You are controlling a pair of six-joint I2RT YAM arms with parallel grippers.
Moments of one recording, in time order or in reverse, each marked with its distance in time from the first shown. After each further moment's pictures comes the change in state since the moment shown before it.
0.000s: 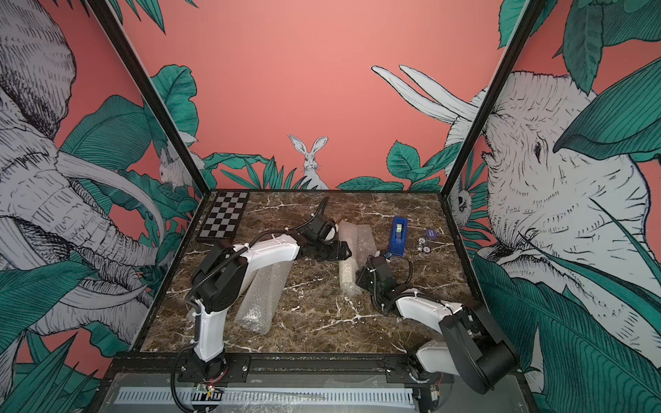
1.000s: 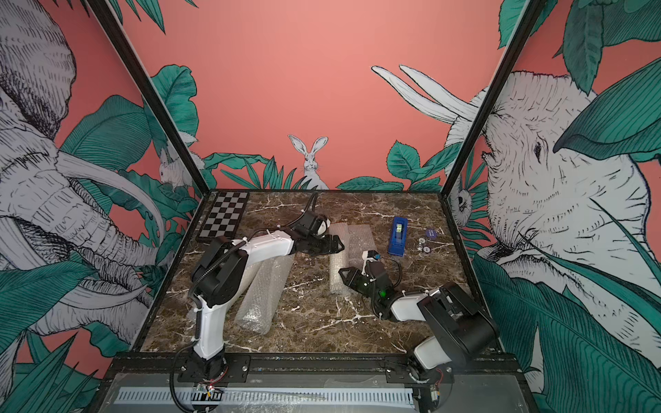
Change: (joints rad) left arm 0.087 0.048 -0.013 0.060 0.062 0.017; right arm 0.027 0.177 -0.129 0.612 -0.278 0.140
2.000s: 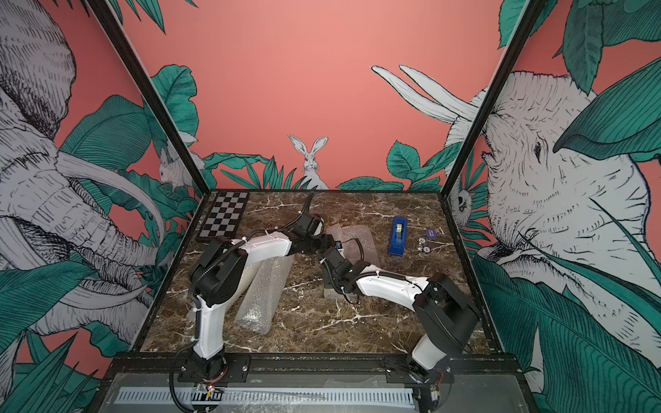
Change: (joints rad) left arm 0.023 0.000 -0.034 0.029 -0.142 0.017; right arm 0.299 0.091 0.623 -1.086 0.465 -0.367
